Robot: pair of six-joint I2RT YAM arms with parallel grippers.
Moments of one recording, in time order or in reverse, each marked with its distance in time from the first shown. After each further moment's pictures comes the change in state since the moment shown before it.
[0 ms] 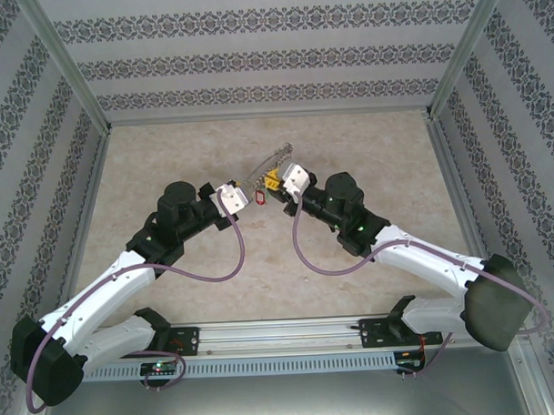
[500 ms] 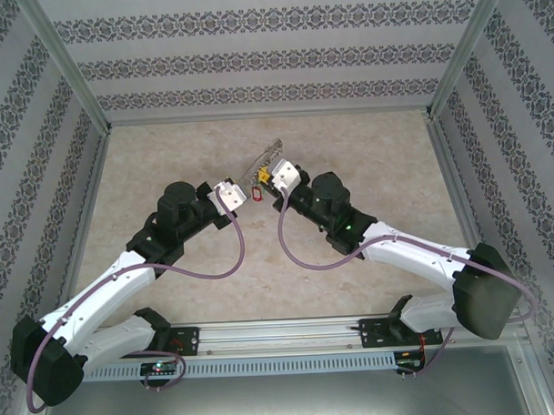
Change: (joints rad) left arm 0.002 0.000 -0.006 0.000 -0.058 -0.031; right arm 0.060 0.083 0.050 0.033 0.167 0.020
